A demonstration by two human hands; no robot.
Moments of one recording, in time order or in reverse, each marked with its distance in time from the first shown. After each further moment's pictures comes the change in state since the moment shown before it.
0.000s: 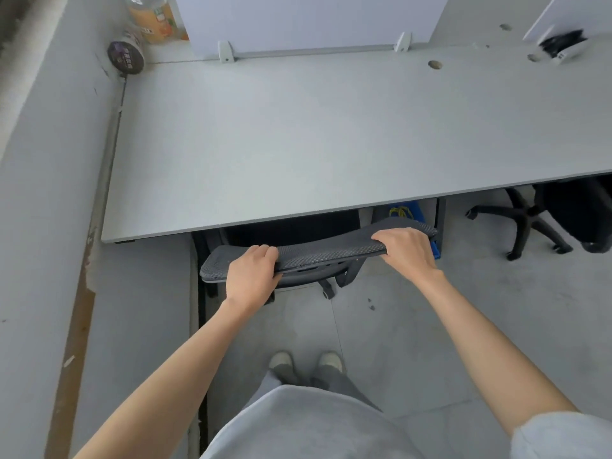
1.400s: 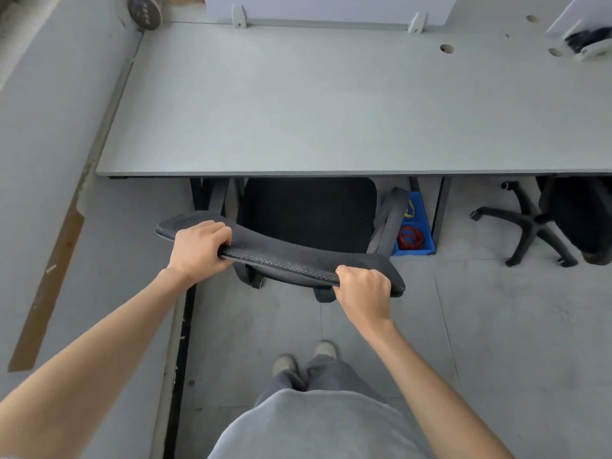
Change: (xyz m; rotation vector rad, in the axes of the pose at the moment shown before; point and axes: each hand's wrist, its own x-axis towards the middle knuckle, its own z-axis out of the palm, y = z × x) left_hand -0.074 0.015 -0.004 0.049 0.060 0.018; right_hand -0.144 -0.034 0.005 -0.034 0.058 -0.006
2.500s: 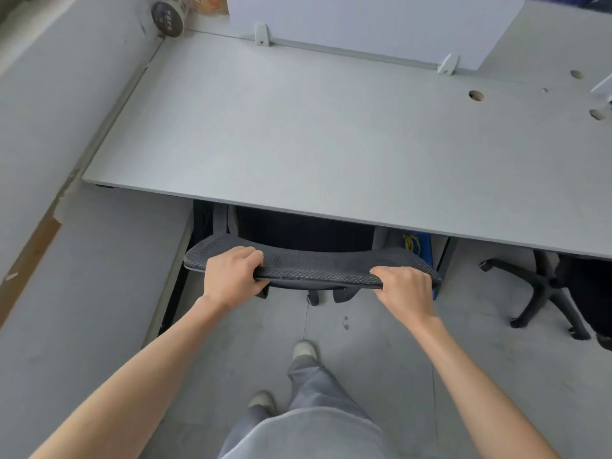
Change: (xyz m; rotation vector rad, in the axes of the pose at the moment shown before) left_hand 0.085 0.088 0.029 -0.033 -0.015 -0.247; right_hand 0.121 0.149 0.010 0.031 -0.044 -0.195
